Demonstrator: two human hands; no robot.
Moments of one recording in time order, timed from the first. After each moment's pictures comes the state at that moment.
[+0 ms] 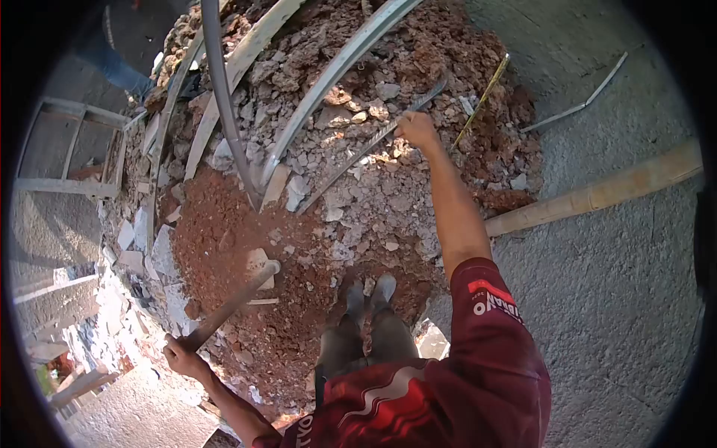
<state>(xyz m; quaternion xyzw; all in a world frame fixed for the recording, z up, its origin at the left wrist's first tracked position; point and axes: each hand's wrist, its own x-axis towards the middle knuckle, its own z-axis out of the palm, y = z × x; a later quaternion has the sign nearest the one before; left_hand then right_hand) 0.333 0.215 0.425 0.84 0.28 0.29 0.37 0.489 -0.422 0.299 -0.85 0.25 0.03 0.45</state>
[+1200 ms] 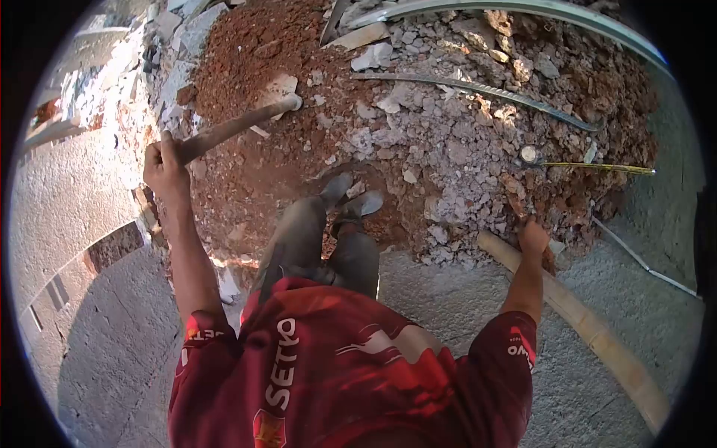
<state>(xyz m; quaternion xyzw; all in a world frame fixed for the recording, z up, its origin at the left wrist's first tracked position) 0.272 0.136 0.386 0.86 0.27 0.28 0.32 0.273 -0.579 0.215 -0.92 0.11 0.33 -0.18</state>
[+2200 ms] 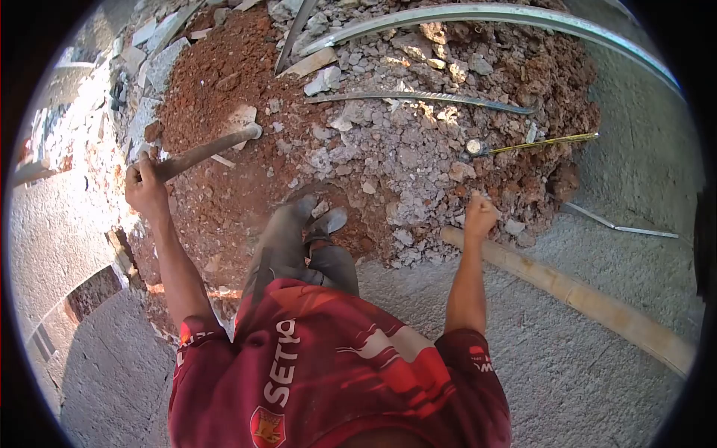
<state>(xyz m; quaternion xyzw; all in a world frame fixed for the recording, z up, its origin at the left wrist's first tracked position) 0.290 0.131 0.392 0.81 0.28 0.33 0.40 0.255 -0.493 0.246 -0.89 0.25 -0.06 0.38</state>
